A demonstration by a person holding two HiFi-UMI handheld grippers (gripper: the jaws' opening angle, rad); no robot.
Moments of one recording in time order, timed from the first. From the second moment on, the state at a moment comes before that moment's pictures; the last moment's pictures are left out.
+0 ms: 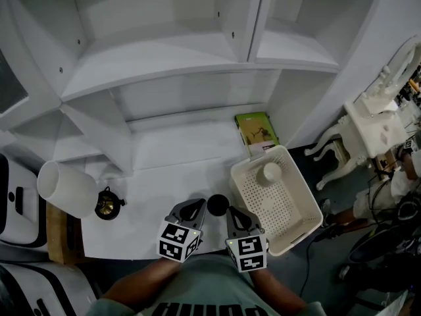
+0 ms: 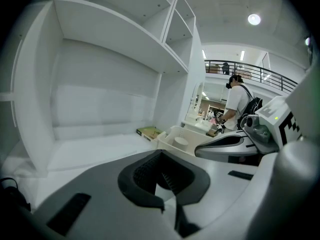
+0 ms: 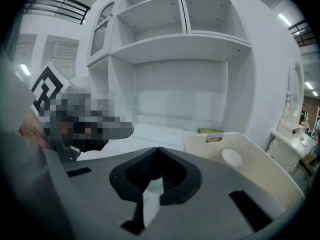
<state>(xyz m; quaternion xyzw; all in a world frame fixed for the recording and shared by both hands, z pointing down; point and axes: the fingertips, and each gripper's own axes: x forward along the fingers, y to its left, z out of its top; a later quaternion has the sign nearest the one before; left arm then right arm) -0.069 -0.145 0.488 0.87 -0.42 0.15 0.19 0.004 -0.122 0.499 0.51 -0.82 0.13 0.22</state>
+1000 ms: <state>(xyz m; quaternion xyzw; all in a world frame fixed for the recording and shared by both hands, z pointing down) -0.085 -0.154 0.510 0.85 -0.45 0.16 0.20 0.004 -0.128 0.536 0.49 -0.82 0.16 0.24</state>
